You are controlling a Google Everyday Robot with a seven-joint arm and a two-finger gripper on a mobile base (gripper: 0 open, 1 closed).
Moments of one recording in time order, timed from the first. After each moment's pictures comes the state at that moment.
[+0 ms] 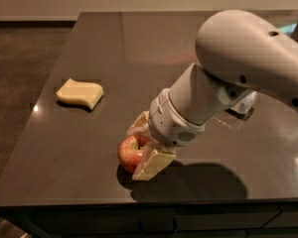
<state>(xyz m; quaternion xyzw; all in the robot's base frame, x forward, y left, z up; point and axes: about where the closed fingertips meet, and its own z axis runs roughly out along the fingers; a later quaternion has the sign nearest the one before) 0.377 0.021 0.857 -0.75 0.59 0.21 0.21</state>
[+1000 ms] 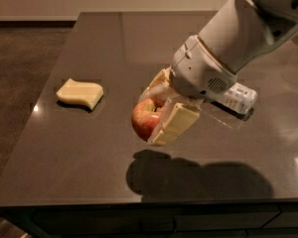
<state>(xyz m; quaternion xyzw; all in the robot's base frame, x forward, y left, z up) 0.395 -0.008 0.940 -0.74 0.59 0.23 0.22</state>
